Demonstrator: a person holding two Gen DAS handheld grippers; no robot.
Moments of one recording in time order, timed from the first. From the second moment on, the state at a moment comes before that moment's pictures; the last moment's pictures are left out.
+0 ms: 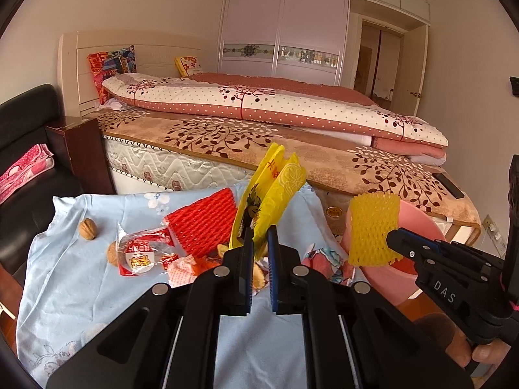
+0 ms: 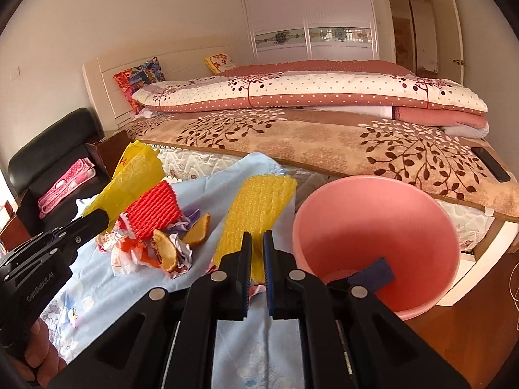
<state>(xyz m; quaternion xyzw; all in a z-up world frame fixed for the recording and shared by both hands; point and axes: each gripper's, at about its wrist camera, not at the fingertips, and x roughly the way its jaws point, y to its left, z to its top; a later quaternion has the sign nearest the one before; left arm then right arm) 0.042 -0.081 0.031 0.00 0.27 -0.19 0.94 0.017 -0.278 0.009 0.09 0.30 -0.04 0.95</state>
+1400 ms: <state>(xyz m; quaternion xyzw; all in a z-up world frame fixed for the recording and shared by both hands) 0.102 -0.274 -0.023 0.06 0.35 -0.32 0.88 0.050 -0.423 -0.043 0.16 0.35 -0.18 0.91</state>
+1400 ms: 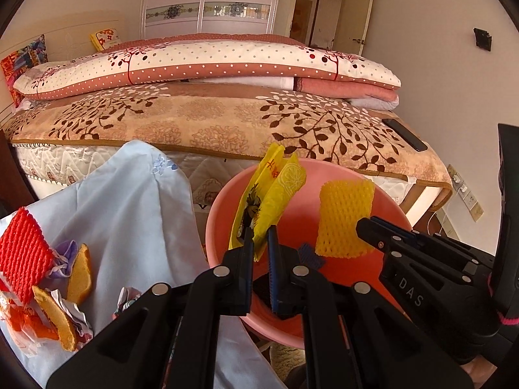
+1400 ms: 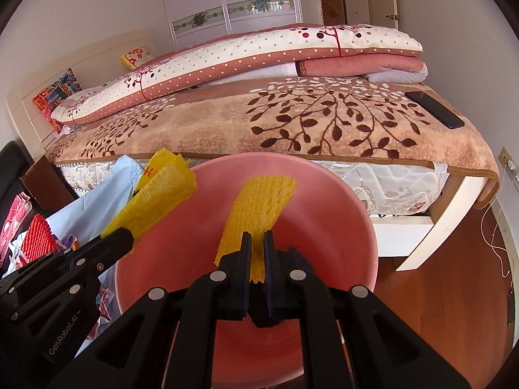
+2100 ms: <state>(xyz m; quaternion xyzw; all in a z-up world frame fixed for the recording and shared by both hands) 0.104 -0.278 -0.017 0.06 0.37 -0.34 0.86 0.048 -0.433 -0.041 0.17 0.34 -0.19 0.90</state>
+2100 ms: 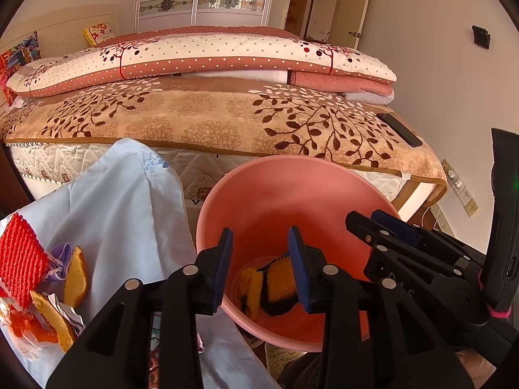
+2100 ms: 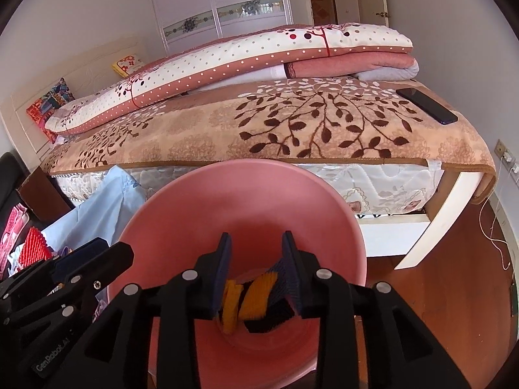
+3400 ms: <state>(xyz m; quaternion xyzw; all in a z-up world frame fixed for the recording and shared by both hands) 0.081 -0.080 0.032 0.00 0.32 -0.22 0.92 0.037 -0.315 -0.014 0.14 0.33 -0.04 0.93</state>
